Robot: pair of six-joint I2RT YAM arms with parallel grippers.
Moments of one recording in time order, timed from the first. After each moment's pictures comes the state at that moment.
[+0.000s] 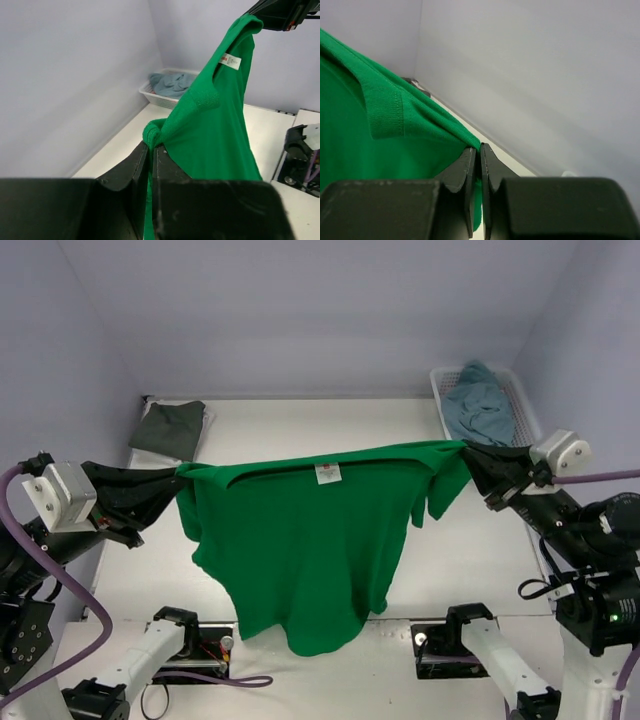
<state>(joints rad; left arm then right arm) -0.19 0.86 1.92 -0.89 0.75 0.10 0.14 0.74 1.50 -0.56 -0.57 -0.19</state>
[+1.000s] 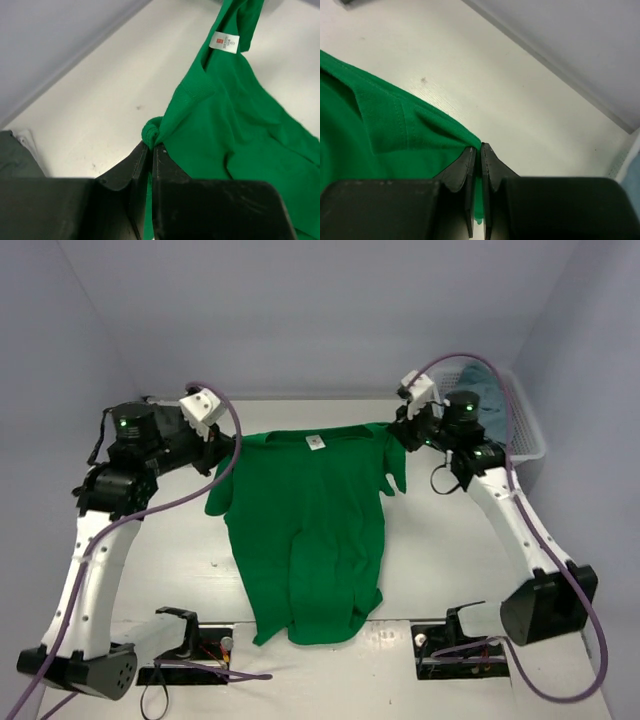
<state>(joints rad) -0.16 1.07 1.44 -0.72 0.62 0.29 0.20 1.31 1.22 -0.28 -0.48 -0.30</state>
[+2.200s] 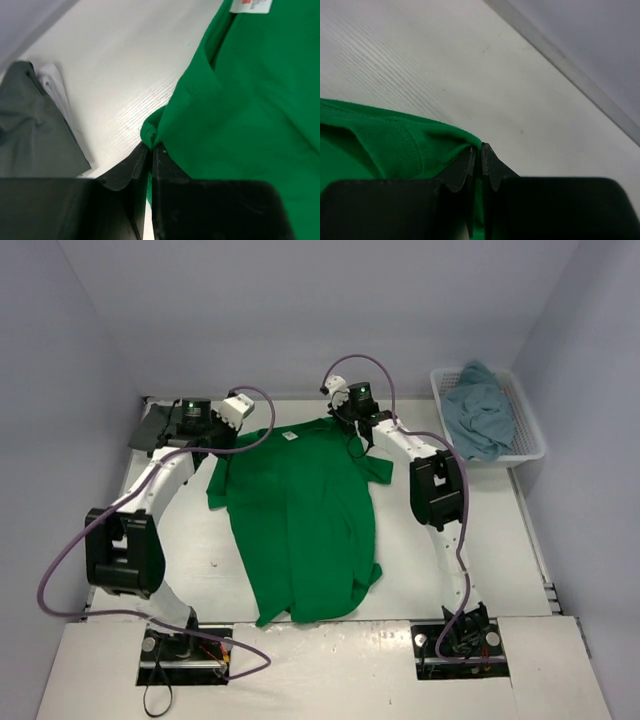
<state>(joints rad) -0.12 1.59 1.29 -0.34 0.27 0.46 0.38 2.37 1.94 -0.15 -0.11 -0.37</state>
